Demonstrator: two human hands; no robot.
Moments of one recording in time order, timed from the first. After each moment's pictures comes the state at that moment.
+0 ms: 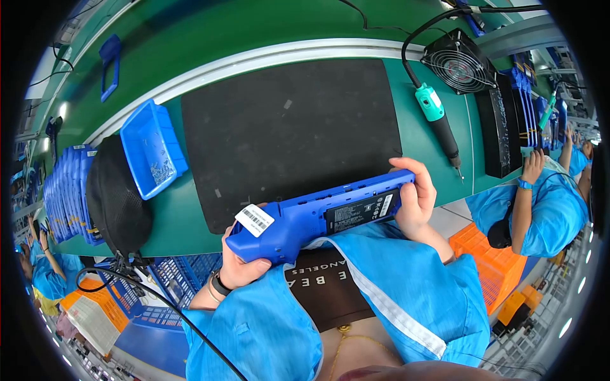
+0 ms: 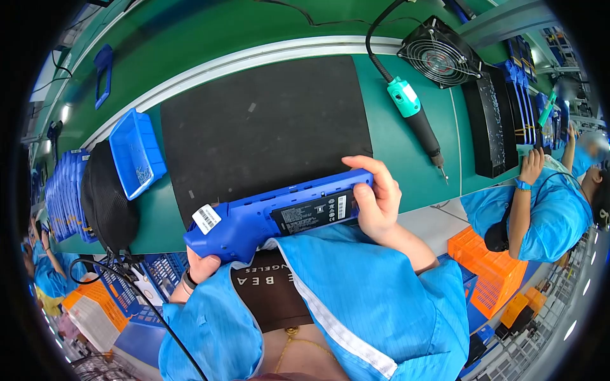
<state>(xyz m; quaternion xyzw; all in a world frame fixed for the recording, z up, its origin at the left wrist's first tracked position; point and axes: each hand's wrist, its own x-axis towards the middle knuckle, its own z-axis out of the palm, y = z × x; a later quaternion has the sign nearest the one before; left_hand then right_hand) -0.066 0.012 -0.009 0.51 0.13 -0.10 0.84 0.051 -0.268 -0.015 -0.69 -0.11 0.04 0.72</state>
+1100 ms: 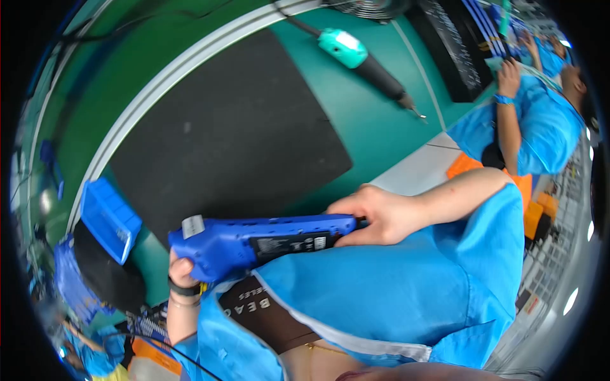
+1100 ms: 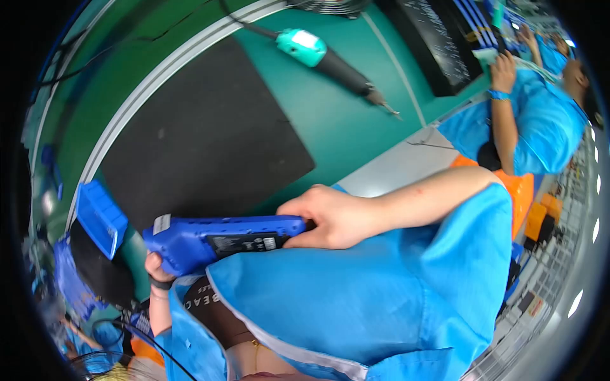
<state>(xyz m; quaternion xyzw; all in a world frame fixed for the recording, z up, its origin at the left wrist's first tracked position) -0.033 0.059 -0.036 0.43 0.20 -0.26 0.84 0.048 -0.312 0.033 -0.63 -0.19 0.50 0.56</state>
